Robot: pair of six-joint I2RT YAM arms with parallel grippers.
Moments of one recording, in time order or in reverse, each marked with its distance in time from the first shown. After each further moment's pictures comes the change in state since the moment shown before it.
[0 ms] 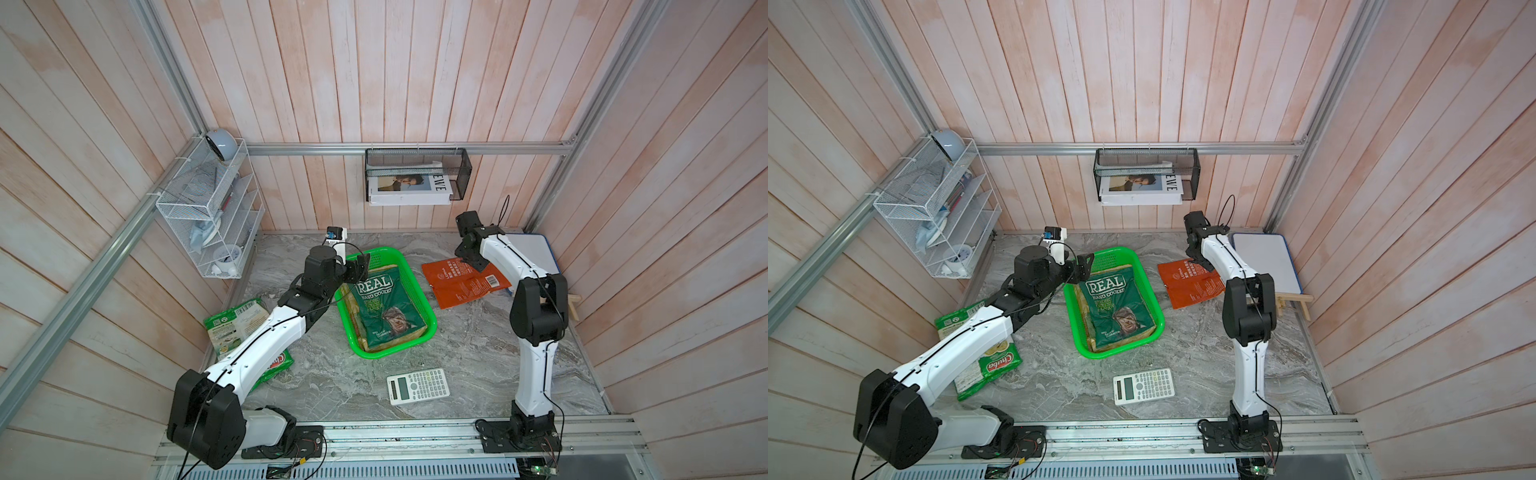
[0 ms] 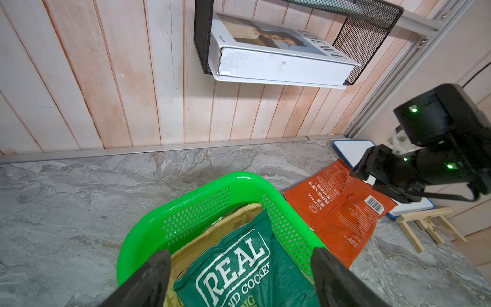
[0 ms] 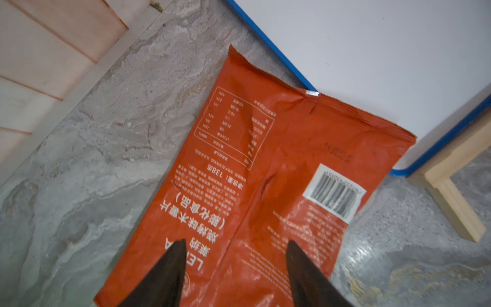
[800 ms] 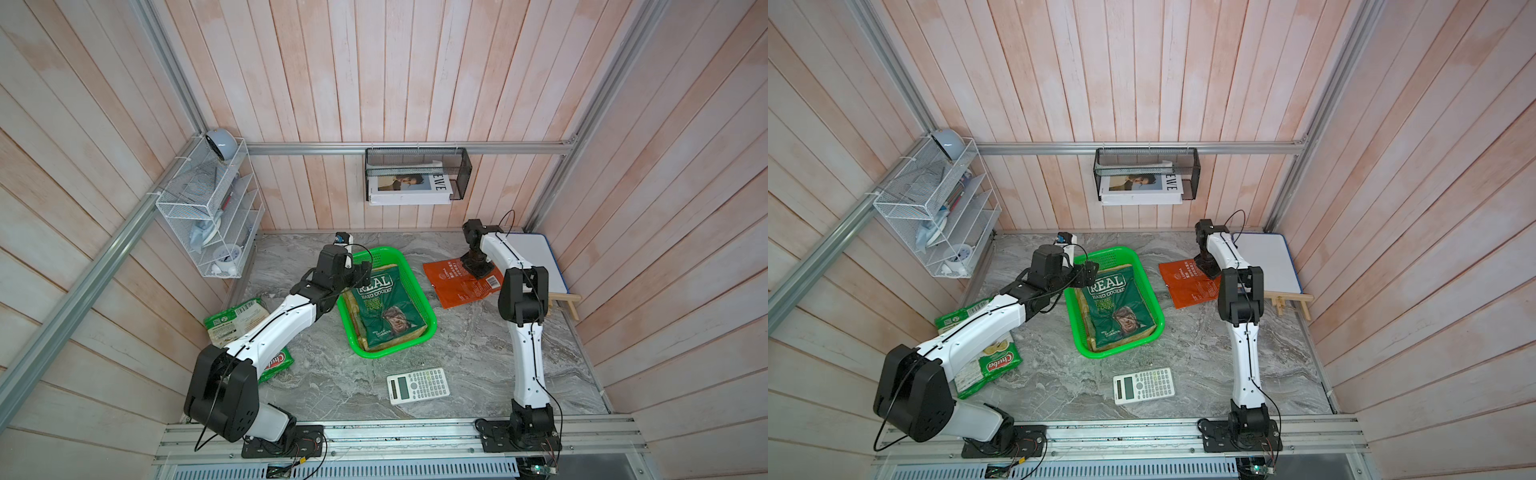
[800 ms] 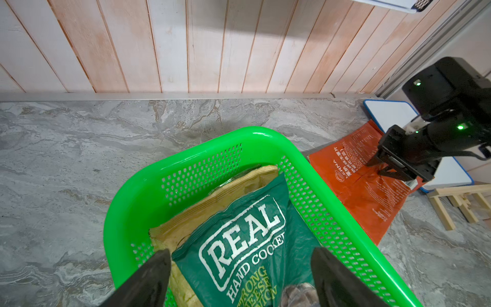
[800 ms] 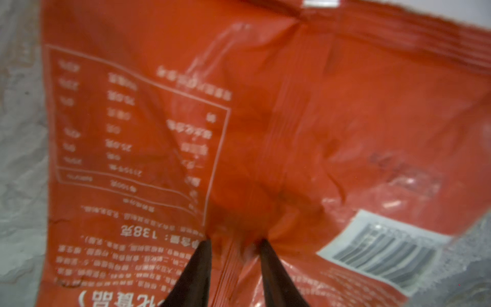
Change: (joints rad) left arm 0.001 0.135 0.062 -0.128 -0.015 -0.035; right arm -0.122 0.229 0.150 -0.182 -0.223 0.133
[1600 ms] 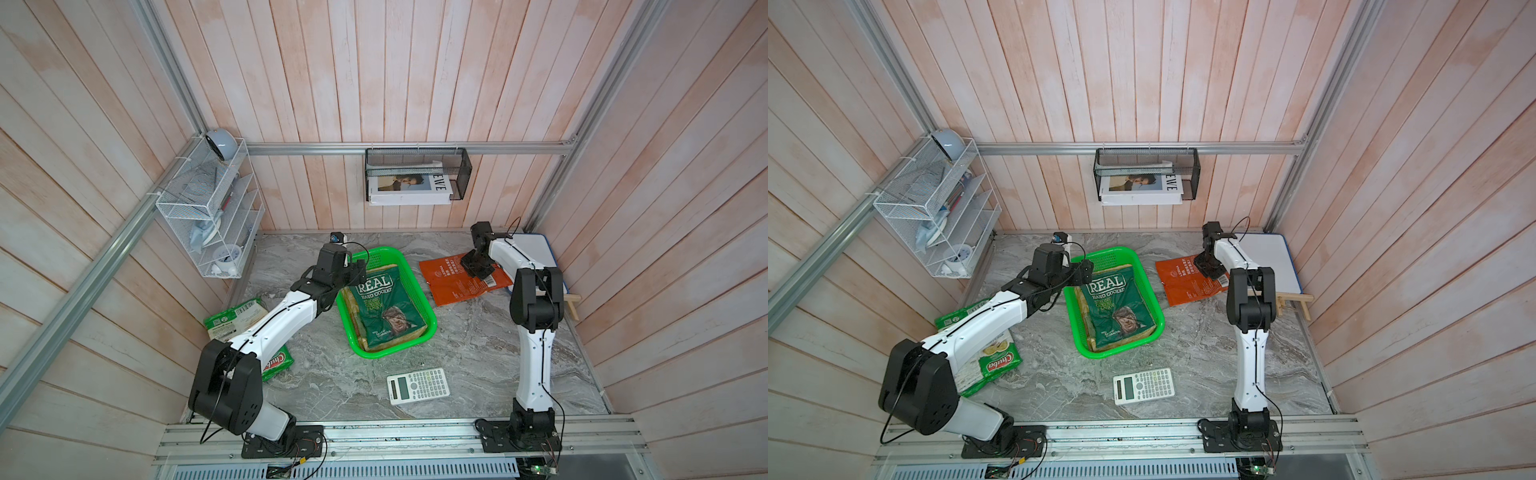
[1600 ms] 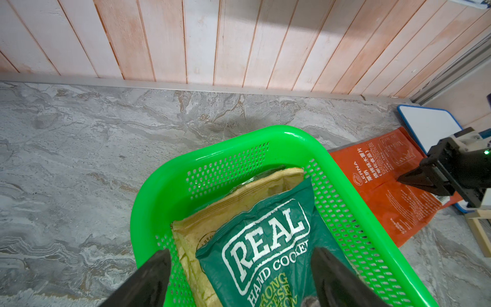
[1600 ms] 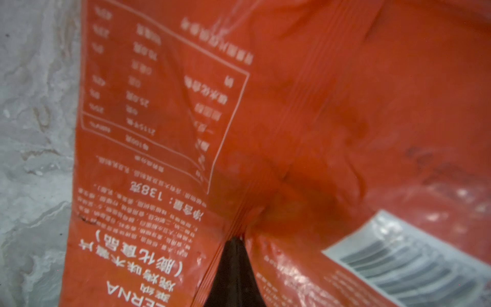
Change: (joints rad) left arm 0.025 0.034 0.016 -0.030 -0.061 -0.042; right arm -0.007 -0.137 -0.218 0.219 -0.150 -0.084
